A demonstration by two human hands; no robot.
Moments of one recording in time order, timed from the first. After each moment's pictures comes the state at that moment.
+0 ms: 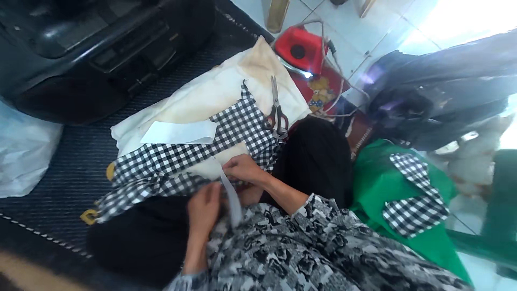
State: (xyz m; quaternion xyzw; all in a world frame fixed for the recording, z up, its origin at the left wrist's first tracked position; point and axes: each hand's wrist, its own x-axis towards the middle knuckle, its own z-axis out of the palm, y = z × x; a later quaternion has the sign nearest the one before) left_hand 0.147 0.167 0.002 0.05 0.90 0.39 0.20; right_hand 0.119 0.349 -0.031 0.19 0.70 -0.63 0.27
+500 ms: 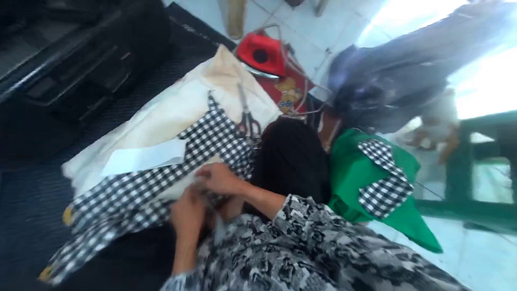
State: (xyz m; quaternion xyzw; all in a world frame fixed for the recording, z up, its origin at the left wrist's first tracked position) left_hand 0.121 0.209 -0.014 0.12 0.95 0.23 0.17; right_hand 0.115 0.359 -0.018 0.11 0.80 -0.56 0.20
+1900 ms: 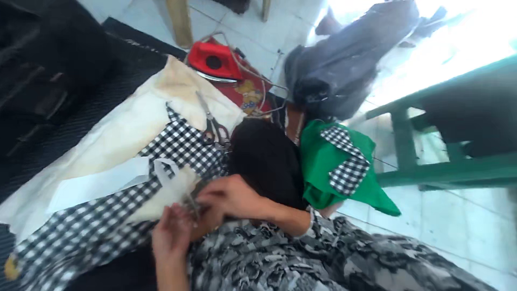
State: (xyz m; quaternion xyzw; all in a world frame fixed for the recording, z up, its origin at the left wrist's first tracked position) left_hand 0.135 0.213 -0.017 -0.25 0.38 0.82 0.36; right_hand 0.216 0.393 0.056 0.11 0.82 -0.56 -0.02
